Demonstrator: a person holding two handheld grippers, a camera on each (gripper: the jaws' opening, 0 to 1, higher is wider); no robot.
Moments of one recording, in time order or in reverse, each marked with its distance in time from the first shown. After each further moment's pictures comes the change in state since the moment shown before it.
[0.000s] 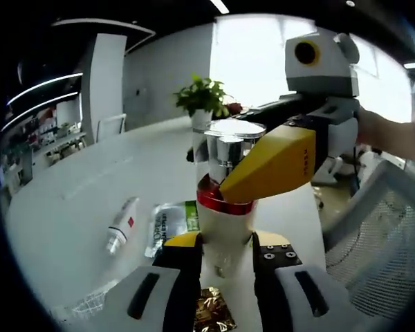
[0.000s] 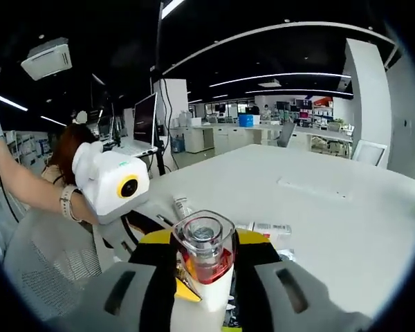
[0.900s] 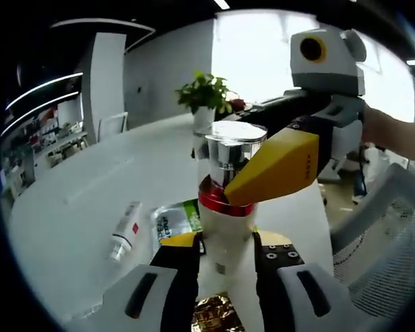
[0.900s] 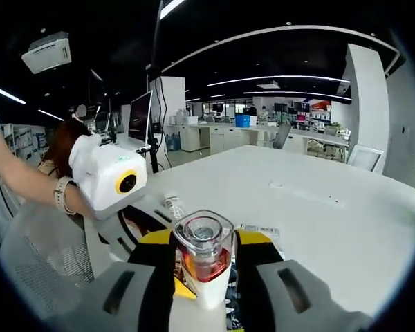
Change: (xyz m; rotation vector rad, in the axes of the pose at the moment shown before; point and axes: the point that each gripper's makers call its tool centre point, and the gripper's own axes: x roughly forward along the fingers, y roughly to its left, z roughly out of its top) left arm 0.004 0.008 0.008 0.005 0.023 0.022; right arm -0.004 -0.014 0.001 -0.020 0.005 -0.038
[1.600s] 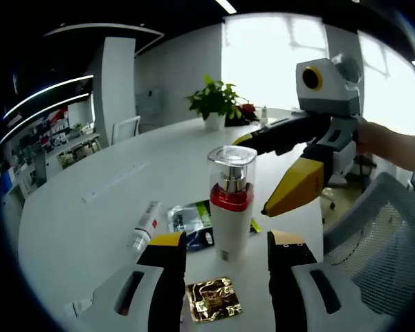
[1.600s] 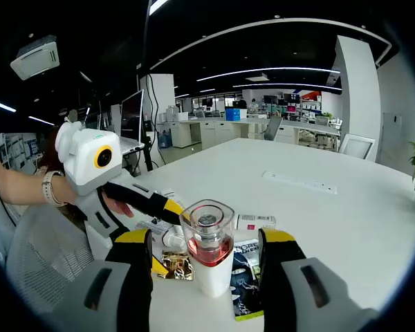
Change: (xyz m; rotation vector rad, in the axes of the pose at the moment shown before) left arm -0.050 0.006 0.010 -0.033 -0.019 0.102; right arm -0.018 0.005 -0.005 0.069 0.035 -0.050
